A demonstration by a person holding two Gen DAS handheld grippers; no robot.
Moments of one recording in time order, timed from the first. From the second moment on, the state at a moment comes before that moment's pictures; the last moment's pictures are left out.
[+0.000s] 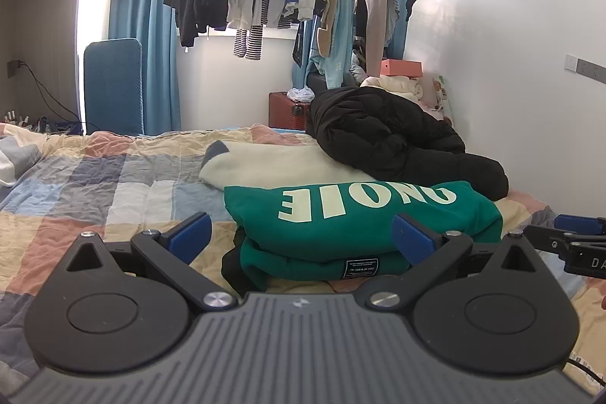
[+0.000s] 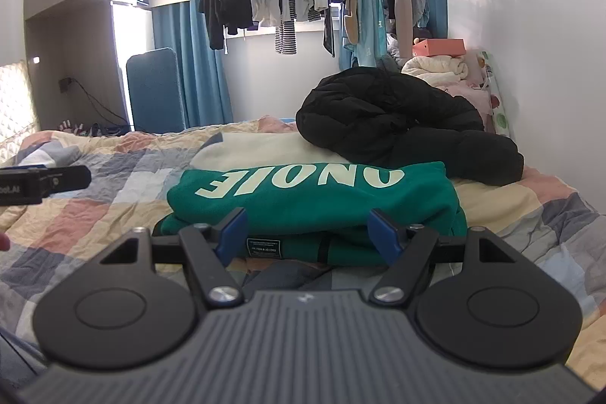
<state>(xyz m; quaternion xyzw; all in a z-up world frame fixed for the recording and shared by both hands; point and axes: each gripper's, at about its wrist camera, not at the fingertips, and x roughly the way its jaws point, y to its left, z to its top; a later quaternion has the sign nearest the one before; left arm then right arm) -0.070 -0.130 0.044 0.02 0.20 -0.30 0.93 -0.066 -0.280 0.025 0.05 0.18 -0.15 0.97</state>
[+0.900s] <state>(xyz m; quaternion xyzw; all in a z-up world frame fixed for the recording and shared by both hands) -0.079 -0.125 0.048 0.02 0.20 -0.28 0.94 -0.068 -0.283 0.024 0.06 0.18 -0.16 0.97</state>
